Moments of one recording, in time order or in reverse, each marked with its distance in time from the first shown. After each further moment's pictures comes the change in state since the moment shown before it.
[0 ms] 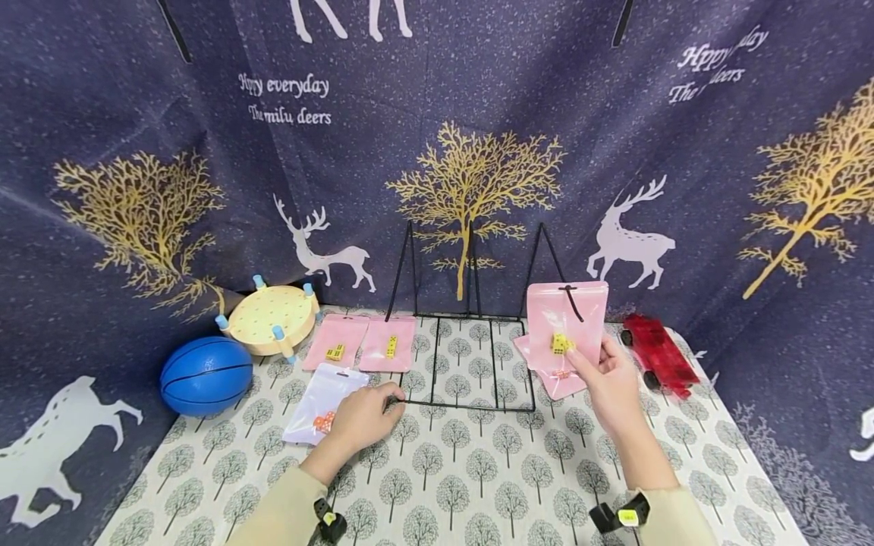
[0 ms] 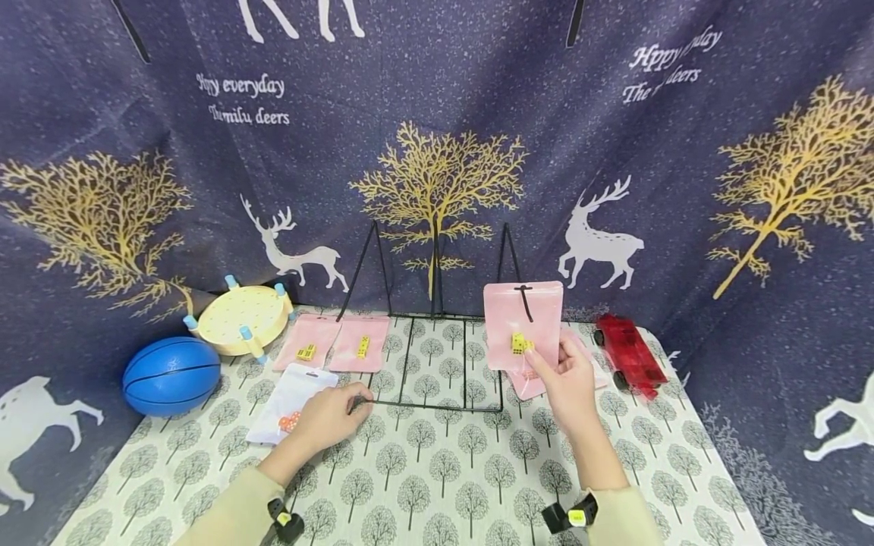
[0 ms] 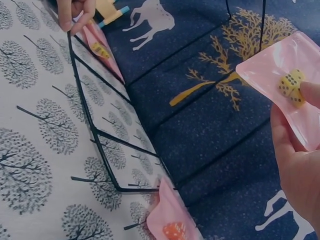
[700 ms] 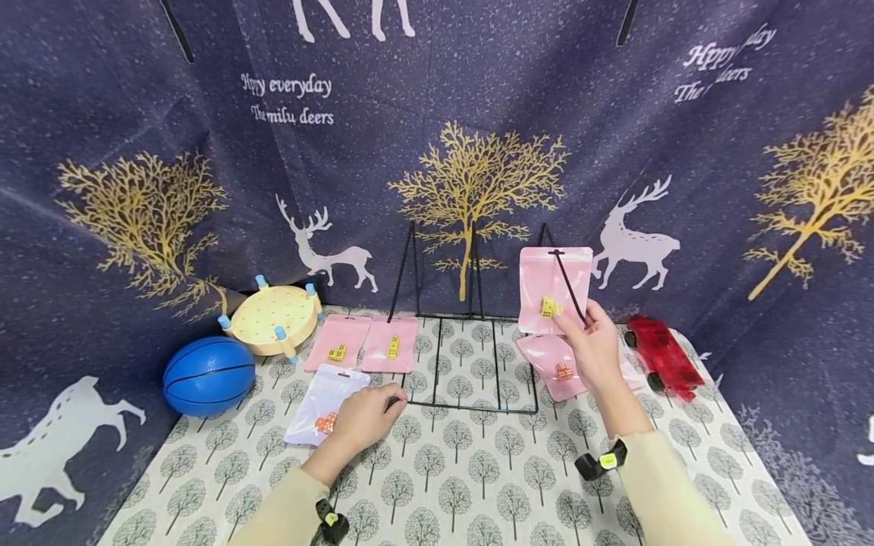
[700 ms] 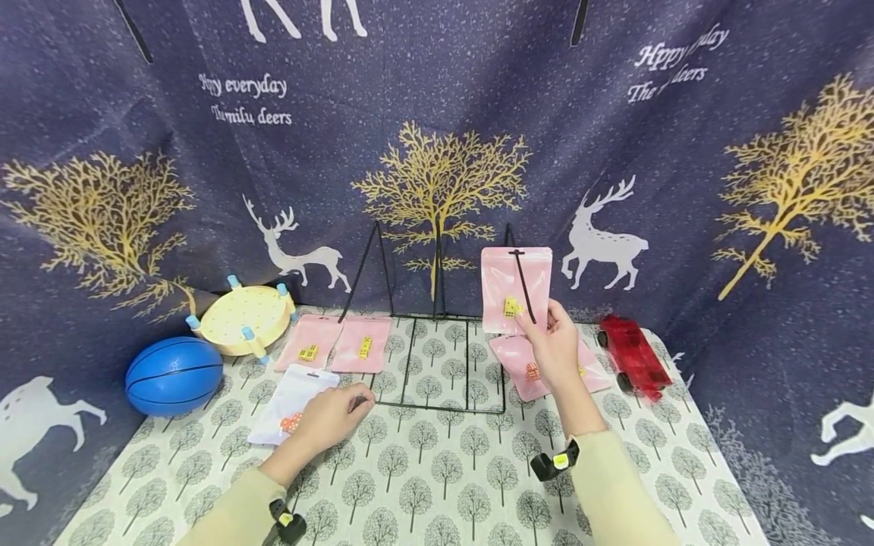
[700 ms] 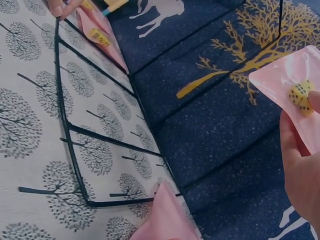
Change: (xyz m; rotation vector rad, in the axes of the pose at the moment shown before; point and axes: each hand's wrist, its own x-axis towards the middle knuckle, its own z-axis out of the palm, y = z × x) left_hand 0.001 -0.003 0.002 0.030 0.012 0.009; right_hand 0.060 0.012 0.023 0.087 0.050 0.046
